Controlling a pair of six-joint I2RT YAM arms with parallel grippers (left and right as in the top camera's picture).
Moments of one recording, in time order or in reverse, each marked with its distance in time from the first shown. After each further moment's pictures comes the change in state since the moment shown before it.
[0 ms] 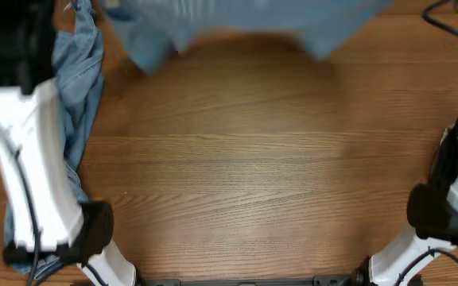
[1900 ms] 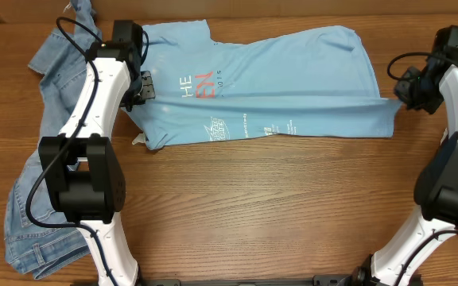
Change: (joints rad) left arm -0.044 0.220 -0.896 -0.190 -0.205 -0.161; right arm -0.105 0.154 -0.883 0.083 0.212 0.019
